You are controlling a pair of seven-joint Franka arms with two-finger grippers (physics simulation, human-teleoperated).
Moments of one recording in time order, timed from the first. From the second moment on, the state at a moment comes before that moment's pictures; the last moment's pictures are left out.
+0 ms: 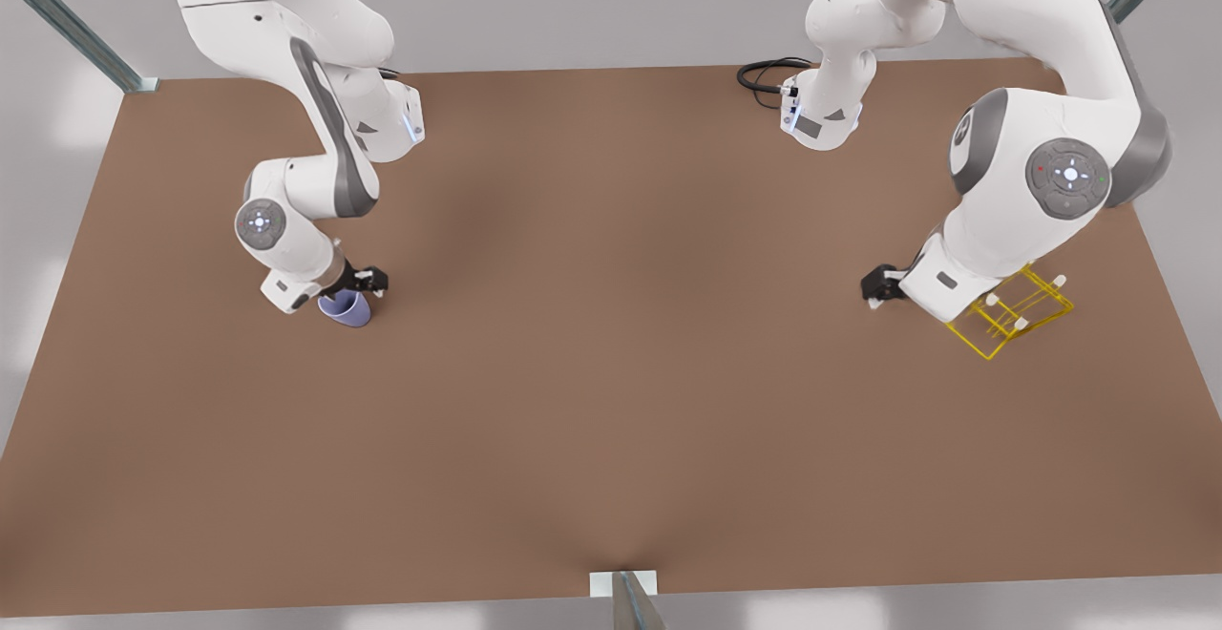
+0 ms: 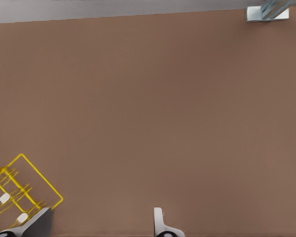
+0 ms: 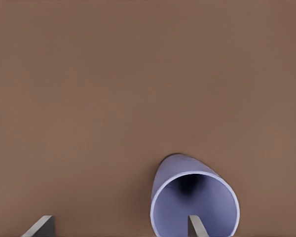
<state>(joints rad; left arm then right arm) -0.02 0.32 -0.28 -1.22 0.12 1.48 -0.22 -0.26 0.02 0.36 -2.40 0.01 2.35 0.03</state>
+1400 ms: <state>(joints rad) -0.08 0.31 -0.39 -1.22 0.07 1.06 -0.33 -0.27 0.07 0.36 -2.48 0.00 2.52 0.05</state>
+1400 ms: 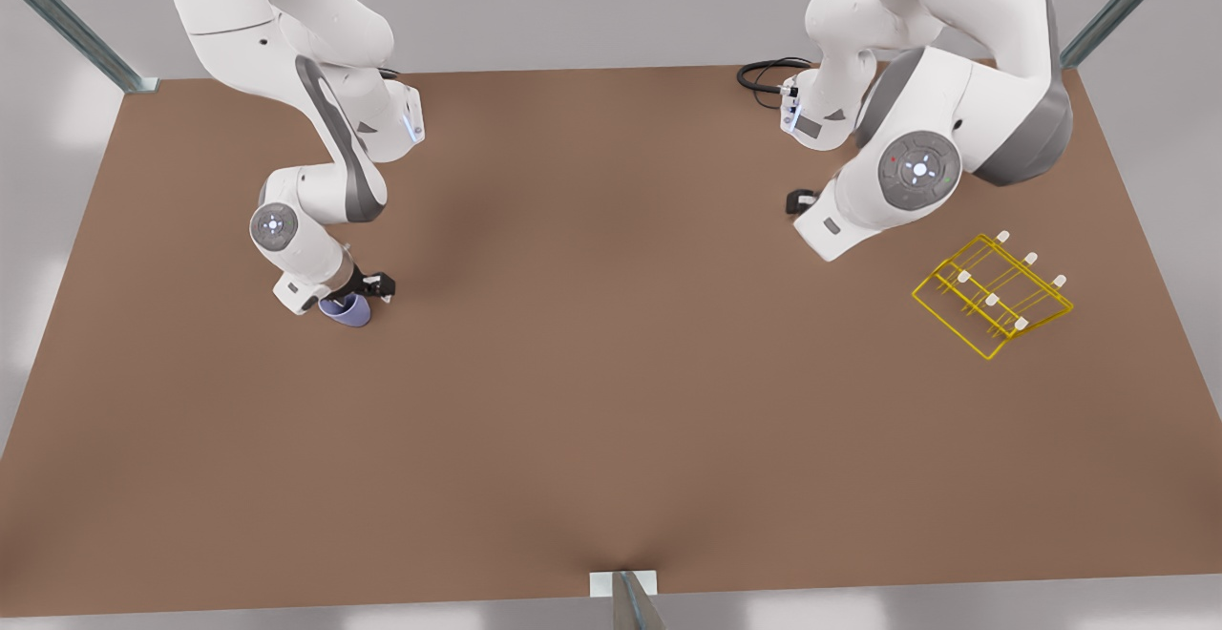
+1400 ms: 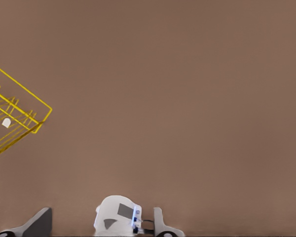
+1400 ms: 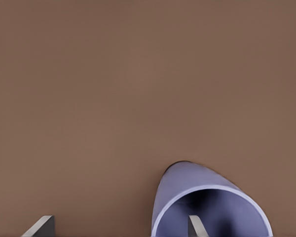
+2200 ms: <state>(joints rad) -0.10 0.31 -0.41 -1.23 0.06 0.94 -0.36 -0.32 0.16 0.36 -2.51 -0.05 2.61 0.05</state>
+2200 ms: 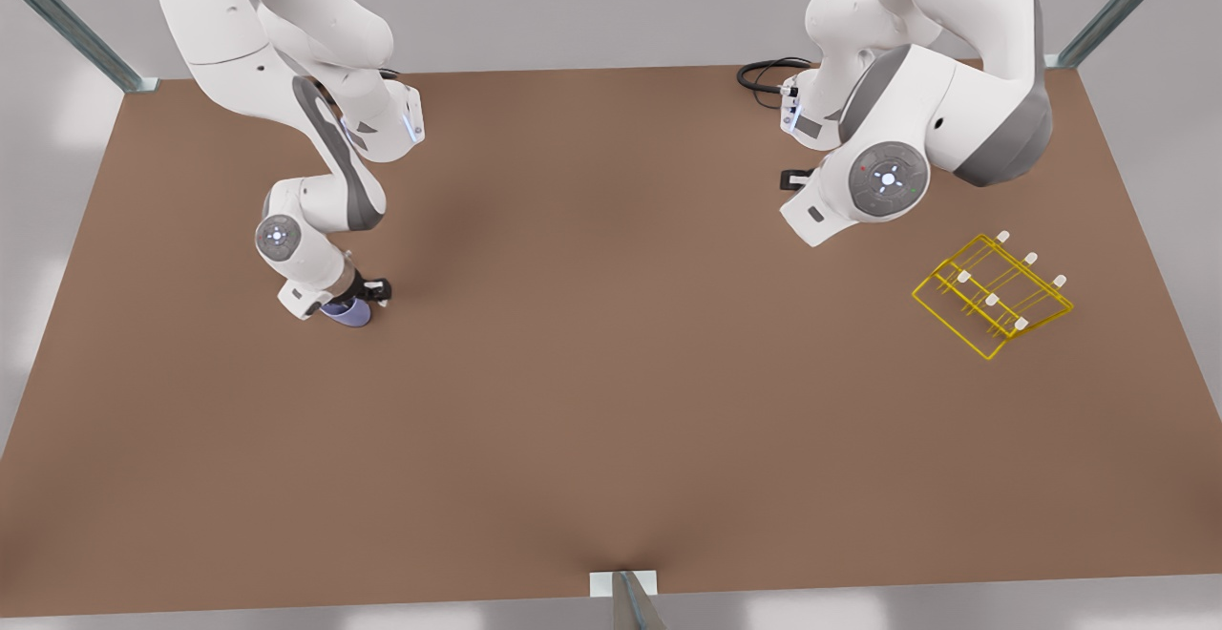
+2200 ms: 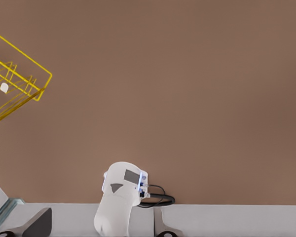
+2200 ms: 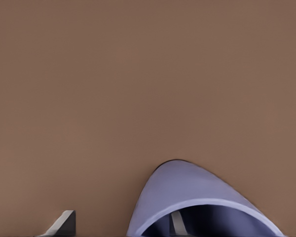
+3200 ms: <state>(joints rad) -0.11 0.31 -0.41 -1.23 0.06 0.94 -0.40 -0.04 0.26 0.41 -1.85 0.03 2.04 0.18</state>
